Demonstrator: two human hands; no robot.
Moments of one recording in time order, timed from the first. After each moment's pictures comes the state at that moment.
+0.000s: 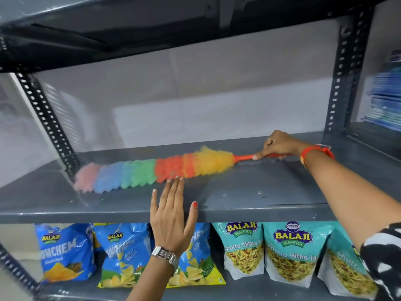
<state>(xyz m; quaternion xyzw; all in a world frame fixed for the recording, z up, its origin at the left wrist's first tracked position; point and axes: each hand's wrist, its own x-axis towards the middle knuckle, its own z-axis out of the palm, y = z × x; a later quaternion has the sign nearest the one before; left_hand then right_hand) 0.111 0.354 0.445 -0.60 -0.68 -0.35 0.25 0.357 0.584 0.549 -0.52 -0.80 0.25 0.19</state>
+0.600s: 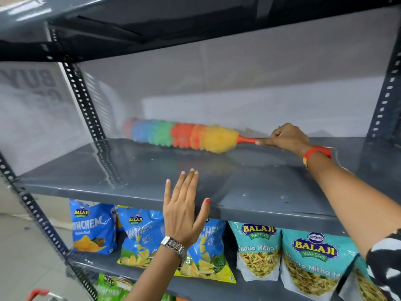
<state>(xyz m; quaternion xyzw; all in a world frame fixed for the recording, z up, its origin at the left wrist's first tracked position) 0.100 0.345 0.448 -0.60 -0.67 -0.37 0.25 0.298 0.596 0.552 -0.52 -0.77 0.21 0.30</state>
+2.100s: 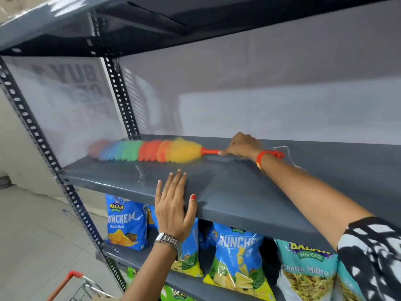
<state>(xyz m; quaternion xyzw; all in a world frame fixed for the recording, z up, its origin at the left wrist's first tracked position) -0.015 0.330 0.443 -0.50 -0.71 -0.40 0.29 0.076 0.551 0.547 -0.44 -0.86 0.21 0.18</state>
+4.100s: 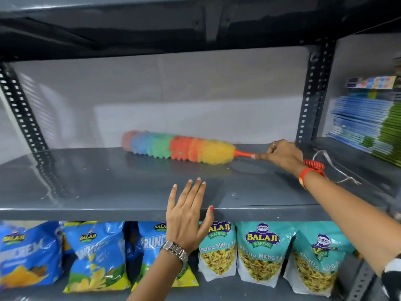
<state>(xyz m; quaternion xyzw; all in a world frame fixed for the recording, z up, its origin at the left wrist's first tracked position) 0.178 0.364 0.452 -0.68 -0.61 -0.34 0.22 0.409 0.548 0.544 -0.62 -0.70 0.12 0.33</state>
